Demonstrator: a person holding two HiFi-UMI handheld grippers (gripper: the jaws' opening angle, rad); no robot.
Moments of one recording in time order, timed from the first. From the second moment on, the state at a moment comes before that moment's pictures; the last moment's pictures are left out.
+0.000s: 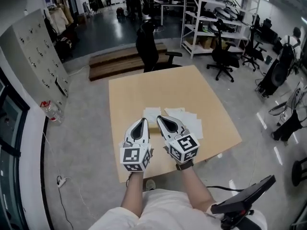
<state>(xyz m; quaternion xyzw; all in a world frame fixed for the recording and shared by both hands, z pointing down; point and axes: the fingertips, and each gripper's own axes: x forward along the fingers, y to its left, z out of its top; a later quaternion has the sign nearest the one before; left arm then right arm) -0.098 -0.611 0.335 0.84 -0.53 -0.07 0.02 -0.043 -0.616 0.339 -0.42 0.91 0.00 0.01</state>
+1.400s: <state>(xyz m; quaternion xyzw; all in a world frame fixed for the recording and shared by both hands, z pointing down) -0.116 -0.812 0.574 0.84 -0.50 0.07 0.22 -0.046 -0.821 0.584 -0.47 0.85 -0.16 -0.19</state>
